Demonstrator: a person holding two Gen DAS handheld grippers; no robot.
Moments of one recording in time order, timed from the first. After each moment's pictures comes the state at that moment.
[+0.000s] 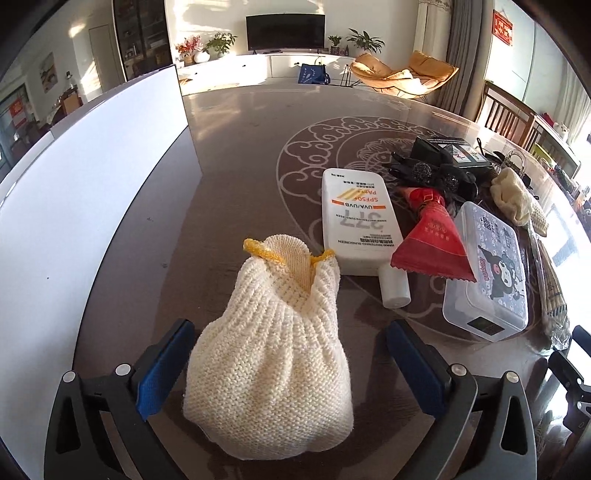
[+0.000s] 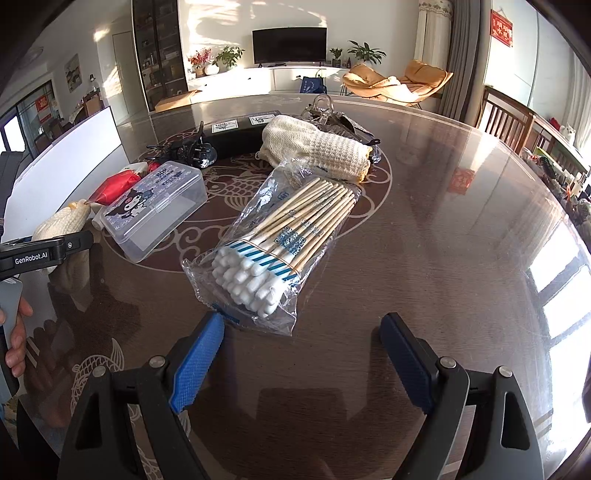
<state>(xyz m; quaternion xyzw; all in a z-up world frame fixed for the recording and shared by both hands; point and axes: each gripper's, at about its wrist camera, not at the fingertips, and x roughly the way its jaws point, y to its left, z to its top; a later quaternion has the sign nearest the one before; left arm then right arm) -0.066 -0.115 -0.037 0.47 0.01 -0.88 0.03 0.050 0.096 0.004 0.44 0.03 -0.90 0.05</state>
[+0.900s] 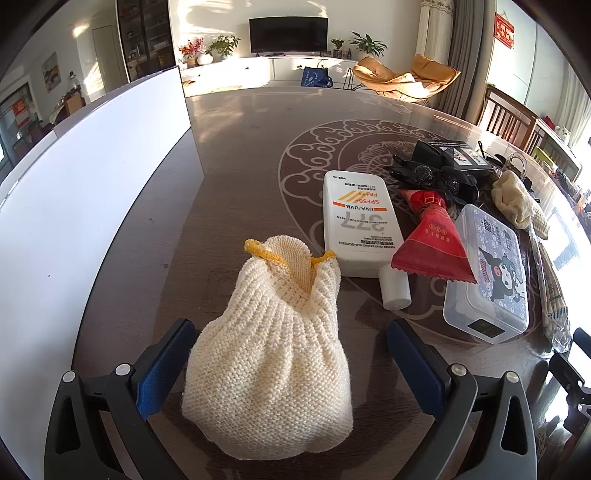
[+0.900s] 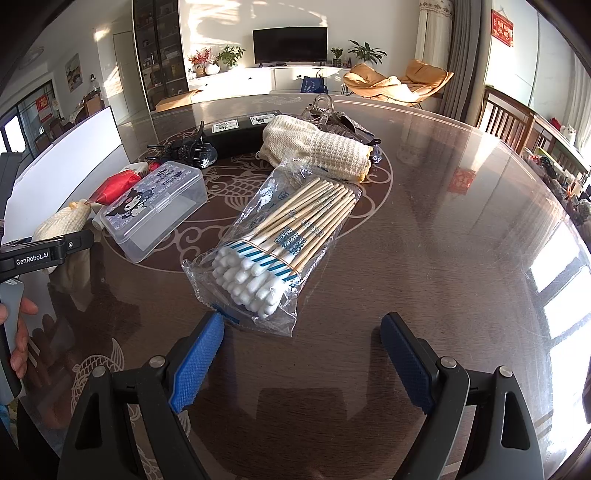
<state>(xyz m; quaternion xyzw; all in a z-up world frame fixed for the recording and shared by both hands) -0.065 -0.117 -0.037 0.46 0.02 -0.89 0.04 0.050 0.096 0.005 0.44 0.03 -0.90 0.05</state>
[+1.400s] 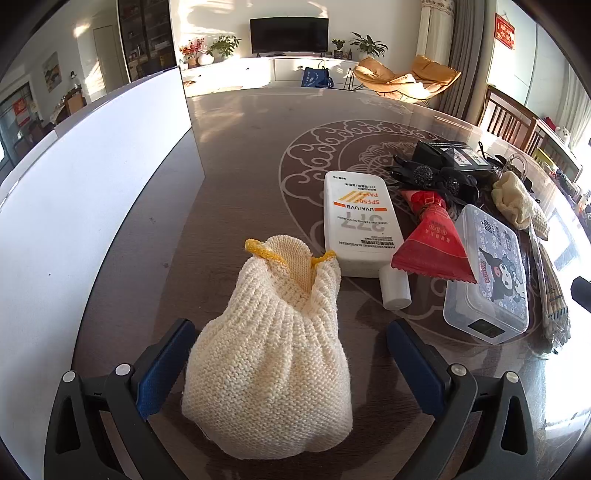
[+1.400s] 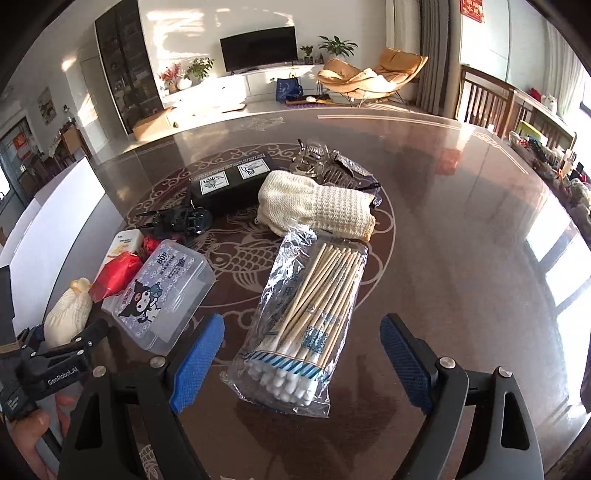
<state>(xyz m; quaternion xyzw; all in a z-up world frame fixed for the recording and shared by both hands) -0.065 -0.118 -0.037 0.46 0.02 -0.89 0.04 0.001 0.071 0.045 0.46 -0.03 -0.89 0.01</state>
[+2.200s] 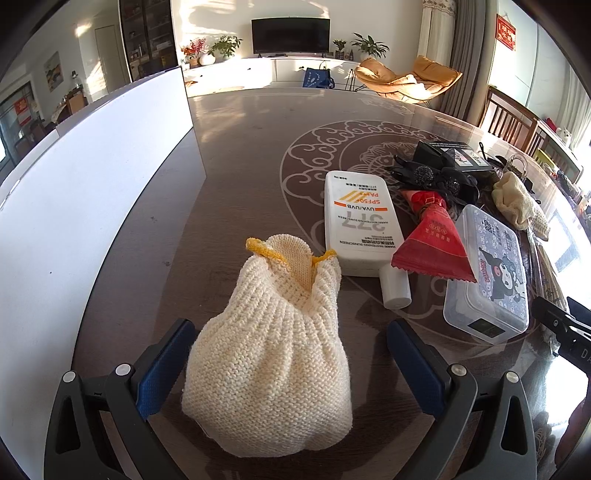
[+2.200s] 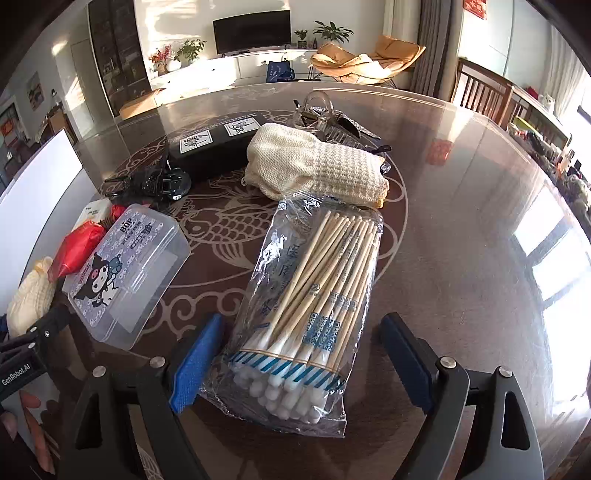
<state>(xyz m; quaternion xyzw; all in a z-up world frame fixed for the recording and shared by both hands) -0.068 -0.118 -0.037 0.46 0.02 -0.89 0.04 -0.009 0.064 0.006 0.47 0.00 -0.88 -0.01</state>
